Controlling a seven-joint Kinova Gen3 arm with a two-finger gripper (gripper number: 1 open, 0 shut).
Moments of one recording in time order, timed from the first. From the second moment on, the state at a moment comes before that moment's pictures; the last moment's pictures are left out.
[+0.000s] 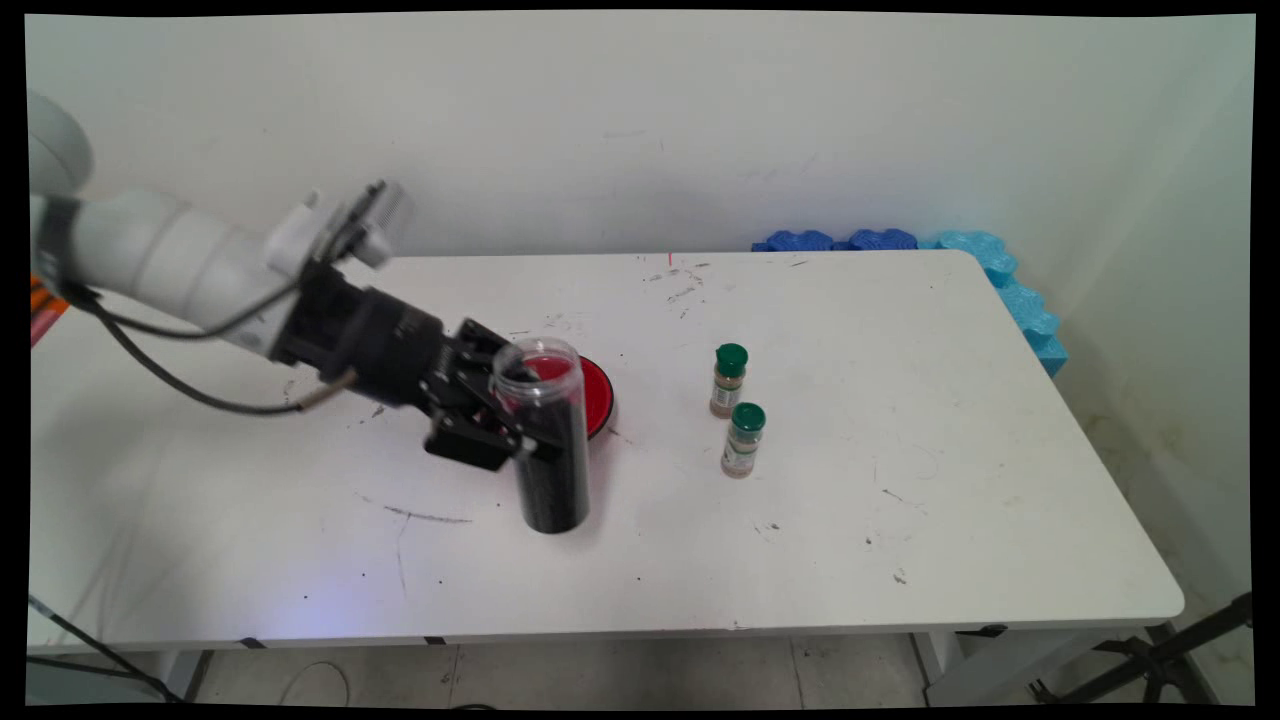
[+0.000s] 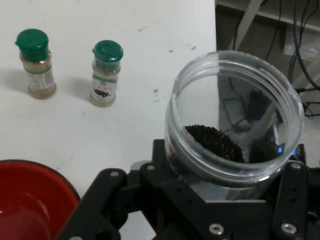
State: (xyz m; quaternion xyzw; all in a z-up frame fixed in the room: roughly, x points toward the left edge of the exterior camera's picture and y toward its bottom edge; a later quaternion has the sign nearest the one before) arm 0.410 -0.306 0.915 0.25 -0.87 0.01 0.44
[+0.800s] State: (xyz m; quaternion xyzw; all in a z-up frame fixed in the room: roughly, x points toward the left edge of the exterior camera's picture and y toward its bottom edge) arm 0.457 -0.327 0.982 0.33 -0.85 -0.04 0.42
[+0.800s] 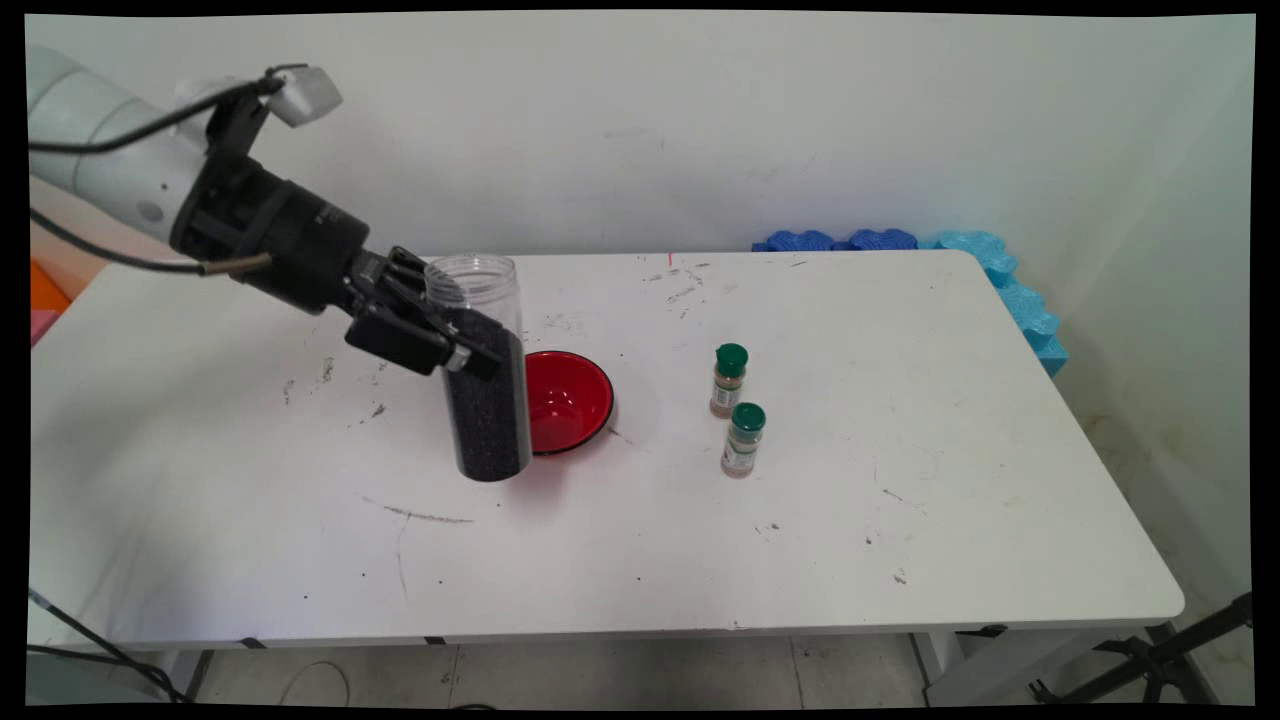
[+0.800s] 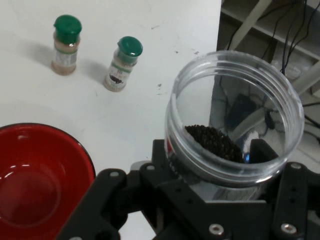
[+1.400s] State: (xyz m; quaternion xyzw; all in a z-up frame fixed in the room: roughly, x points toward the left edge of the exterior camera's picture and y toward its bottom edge) arm 0.463 -0.343 0.994 0.40 -0.81 -0.09 0.42
